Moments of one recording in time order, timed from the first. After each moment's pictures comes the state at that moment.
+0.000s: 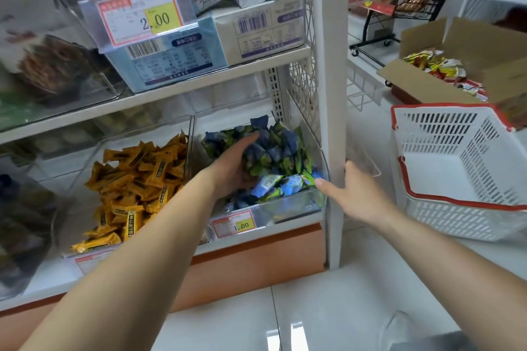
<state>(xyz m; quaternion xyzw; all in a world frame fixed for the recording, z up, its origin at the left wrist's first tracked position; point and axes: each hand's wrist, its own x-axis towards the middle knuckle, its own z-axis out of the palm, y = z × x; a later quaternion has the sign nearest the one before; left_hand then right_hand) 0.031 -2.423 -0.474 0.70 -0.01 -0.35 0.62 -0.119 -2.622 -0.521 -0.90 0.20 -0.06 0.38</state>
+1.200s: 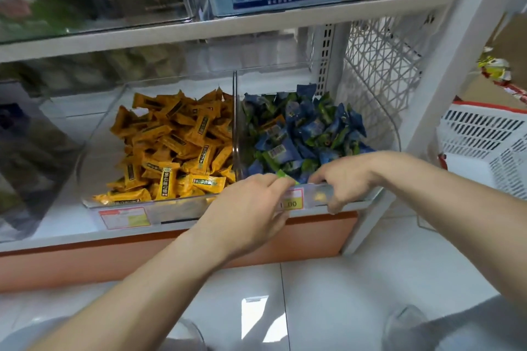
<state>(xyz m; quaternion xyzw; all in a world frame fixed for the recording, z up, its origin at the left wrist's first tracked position) -0.053 -2.315 -0.503 0.90 -0.42 0.04 0.09 -0.026 -2.540 -0.490 -0.92 -0.12 0.36 0.06</state>
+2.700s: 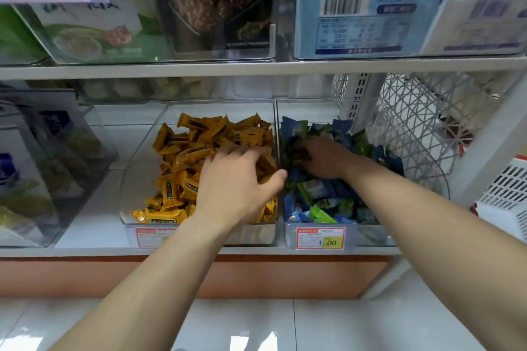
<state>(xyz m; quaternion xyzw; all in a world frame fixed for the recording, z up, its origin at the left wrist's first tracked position) 0.011 -2.269 -0.474 0.96 -0.16 0.17 0.16 0.089 -2.493 -0.506 -0.99 -0.09 0.08 0.11</state>
